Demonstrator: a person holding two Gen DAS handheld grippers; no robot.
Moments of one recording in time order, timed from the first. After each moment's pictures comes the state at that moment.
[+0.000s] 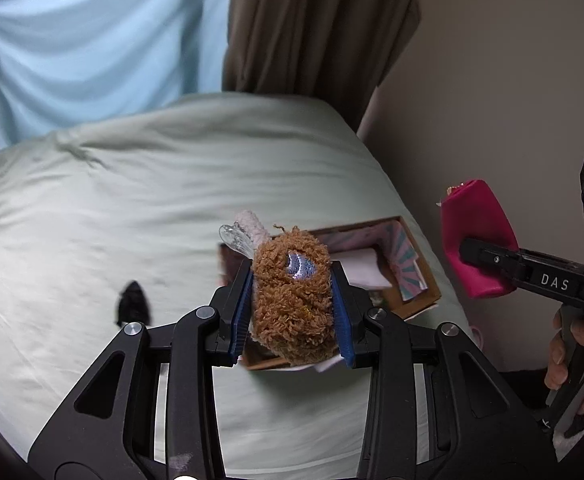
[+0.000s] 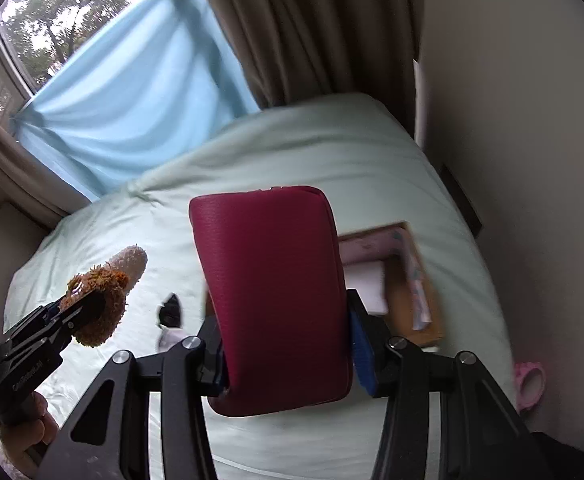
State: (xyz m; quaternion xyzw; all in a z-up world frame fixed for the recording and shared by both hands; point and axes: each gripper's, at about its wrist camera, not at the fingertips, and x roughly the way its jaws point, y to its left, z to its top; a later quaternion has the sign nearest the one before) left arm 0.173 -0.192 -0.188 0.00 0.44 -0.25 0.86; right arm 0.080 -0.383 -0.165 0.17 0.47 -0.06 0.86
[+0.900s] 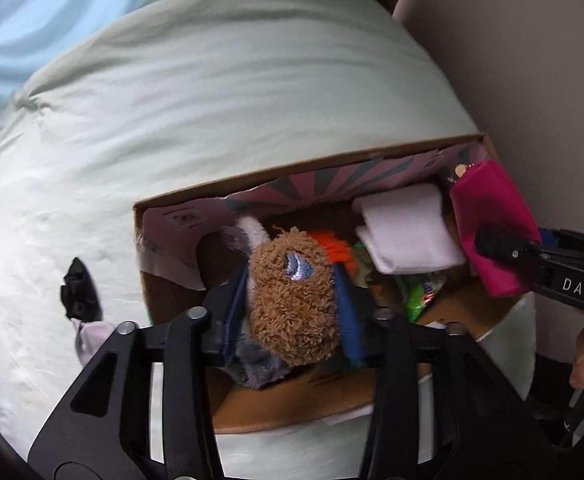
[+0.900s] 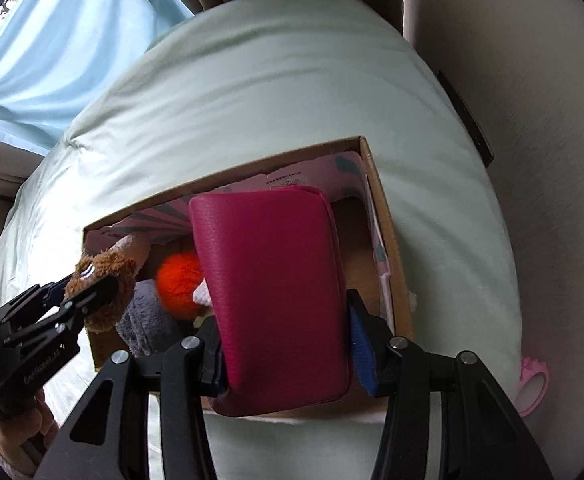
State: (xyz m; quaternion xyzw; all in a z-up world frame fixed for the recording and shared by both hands) left arm 0.252 -0.297 -0.339 0.10 0.59 -0.19 0.78; right arm 0.151 -0.462 -0.314 0.18 0.60 -0.06 0.77
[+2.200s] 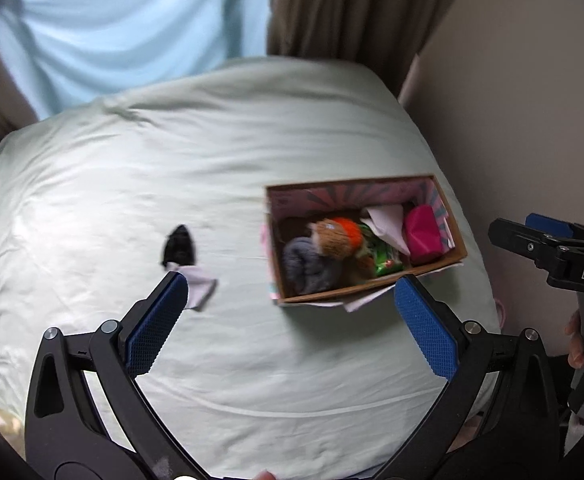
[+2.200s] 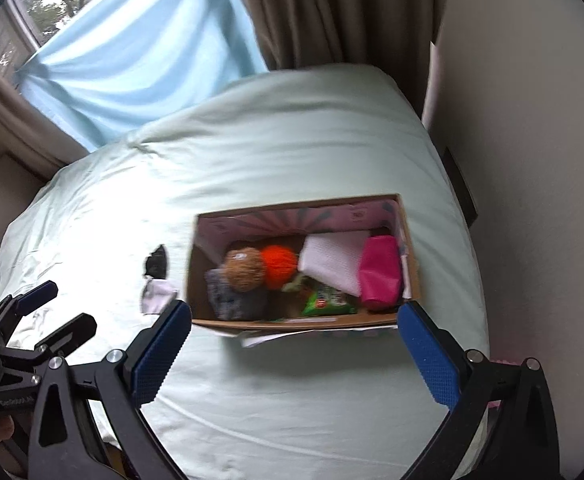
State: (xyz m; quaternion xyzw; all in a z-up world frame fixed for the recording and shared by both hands) left arm 0.121 -0.152 -0.161 0.03 0.50 -0.16 0.85; right arm 0.069 -0.359 -0.156 0.11 0.52 -0.03 0.84
